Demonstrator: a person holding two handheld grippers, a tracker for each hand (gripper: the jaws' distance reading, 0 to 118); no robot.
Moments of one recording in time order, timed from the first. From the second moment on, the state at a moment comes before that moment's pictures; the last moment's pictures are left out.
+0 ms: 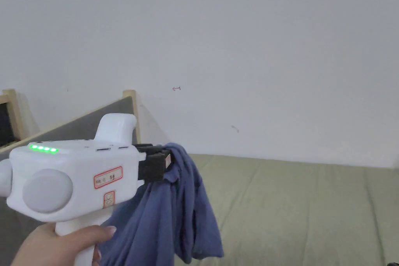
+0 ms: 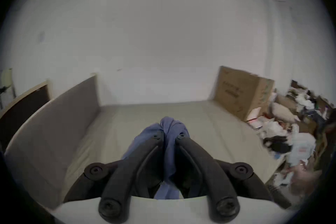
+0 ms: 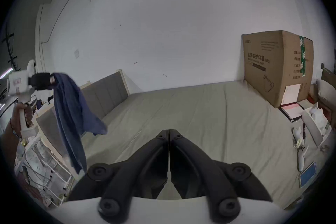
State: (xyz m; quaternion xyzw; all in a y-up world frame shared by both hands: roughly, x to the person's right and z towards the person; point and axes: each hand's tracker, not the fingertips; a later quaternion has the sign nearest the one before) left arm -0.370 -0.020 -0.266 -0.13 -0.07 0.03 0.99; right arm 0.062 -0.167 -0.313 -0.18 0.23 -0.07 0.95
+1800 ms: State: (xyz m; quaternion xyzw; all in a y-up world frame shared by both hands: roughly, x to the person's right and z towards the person) left arm -0.297 -0.195 -0.233 -0.10 0.08 0.10 0.99; right arm 0.099 -0.196 -0.293 -0.13 0.13 -0.09 0.98
